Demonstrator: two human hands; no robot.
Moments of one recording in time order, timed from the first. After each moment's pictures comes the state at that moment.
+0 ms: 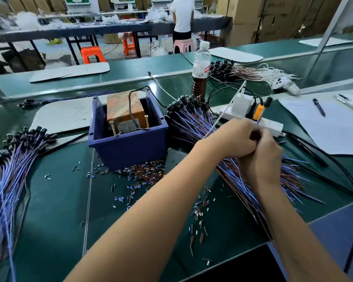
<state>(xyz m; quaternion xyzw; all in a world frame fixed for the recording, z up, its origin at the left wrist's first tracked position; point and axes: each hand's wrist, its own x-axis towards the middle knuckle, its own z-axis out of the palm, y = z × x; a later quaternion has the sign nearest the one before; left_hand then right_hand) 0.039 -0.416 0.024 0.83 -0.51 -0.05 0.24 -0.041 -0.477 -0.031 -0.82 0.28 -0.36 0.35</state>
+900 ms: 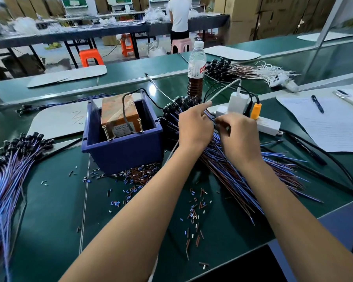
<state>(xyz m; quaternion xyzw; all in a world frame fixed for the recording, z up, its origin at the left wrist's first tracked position) 0.071 -0.386 0.008 0.83 -0.19 0.08 0.53 0.003 -0.485 -0.007 -0.90 0.09 -0.36 0.24</state>
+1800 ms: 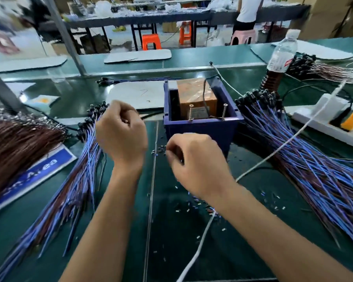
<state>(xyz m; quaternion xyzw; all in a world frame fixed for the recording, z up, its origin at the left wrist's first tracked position) 0.062 -0.112 0.007 0.77 0.09 0.48 0.41 -0.002 -0.264 -0.003 -0.91 -0.18 -0.21 0.30</state>
